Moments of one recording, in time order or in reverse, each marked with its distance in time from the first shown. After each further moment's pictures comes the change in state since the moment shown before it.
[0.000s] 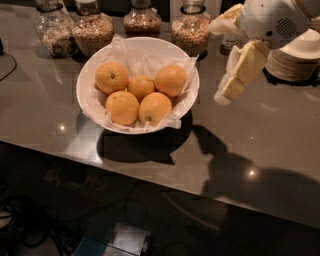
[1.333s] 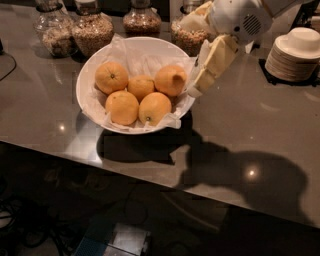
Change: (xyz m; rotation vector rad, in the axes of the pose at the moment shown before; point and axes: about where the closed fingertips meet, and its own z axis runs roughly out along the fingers) arm -0.042 -0.014 0.034 -0.066 -0.130 -0.041
